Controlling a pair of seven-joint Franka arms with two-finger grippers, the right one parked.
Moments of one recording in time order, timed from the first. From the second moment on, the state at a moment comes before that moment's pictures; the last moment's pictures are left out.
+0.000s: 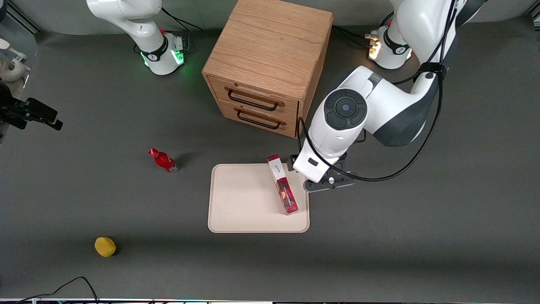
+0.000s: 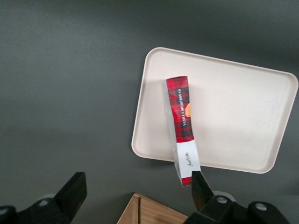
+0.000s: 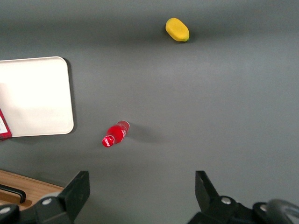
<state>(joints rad) -0.28 0.66 -0.46 -1.07 0.22 1.72 -0.87</state>
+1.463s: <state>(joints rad) -0.05 0.37 -0.46 -1.12 0.10 1.33 -0.60</state>
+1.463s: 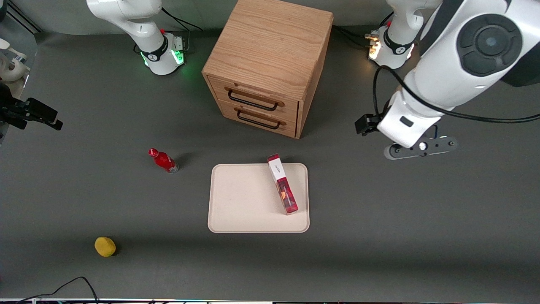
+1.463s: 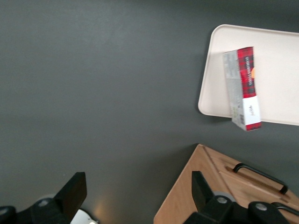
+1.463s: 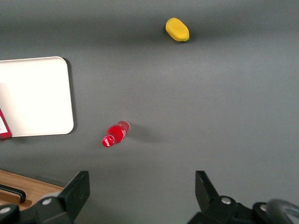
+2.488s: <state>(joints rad) 0.01 -0.07 -0.11 -1.75 0.01 1.58 -0.15</state>
